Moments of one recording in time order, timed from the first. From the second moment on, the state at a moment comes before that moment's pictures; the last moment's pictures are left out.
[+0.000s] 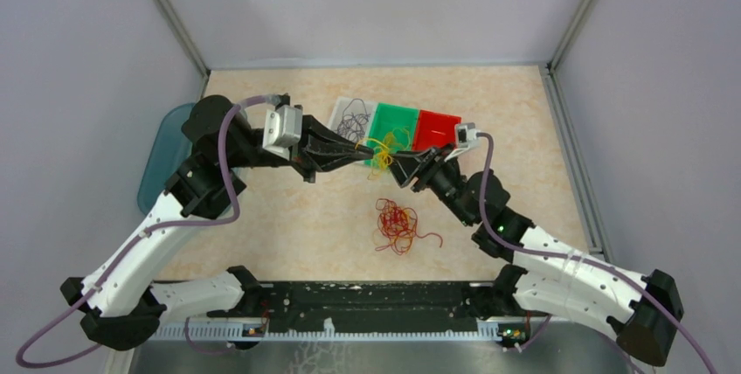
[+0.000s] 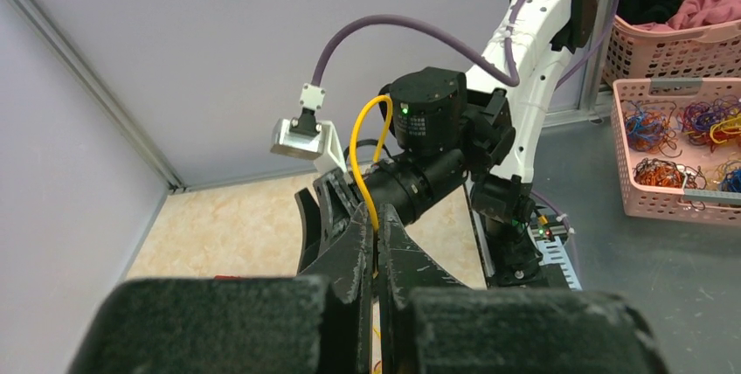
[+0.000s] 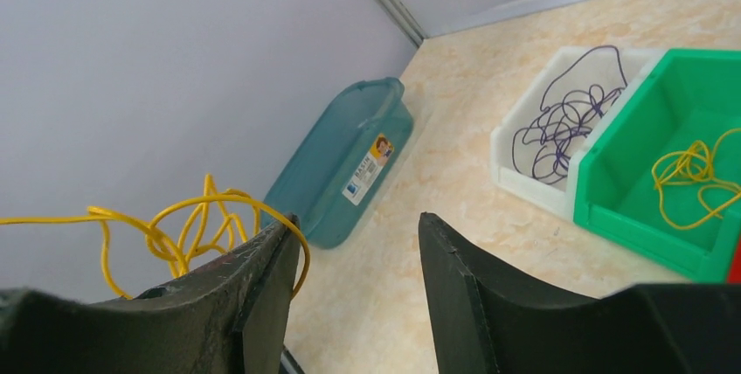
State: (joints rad) left arm -0.79 1.05 1.37 -0.12 0.80 0.08; right arm 0.90 0.80 0.57 0.38 0.22 0.67
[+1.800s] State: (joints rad) left arm -0.79 1.01 1.40 -0.06 0.50 0.46; right arm 0.97 0.69 0.42 0.50 0.19 0.62
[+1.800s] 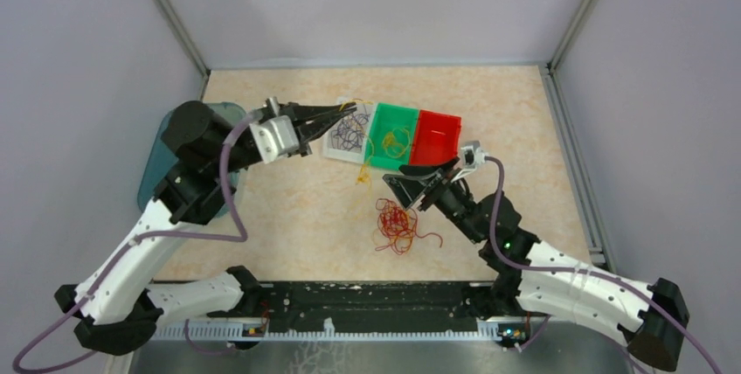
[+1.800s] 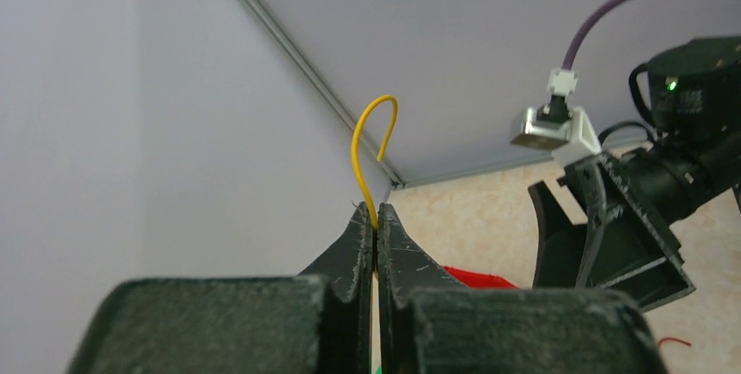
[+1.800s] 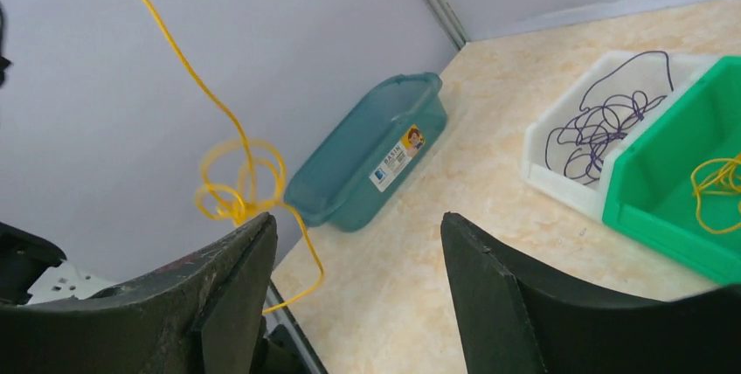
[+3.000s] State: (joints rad) left arm -0.63 1.78 1.50 0.27 0.30 0.73; right arm 0.90 0.56 0.46 -0.08 0.81 0.64
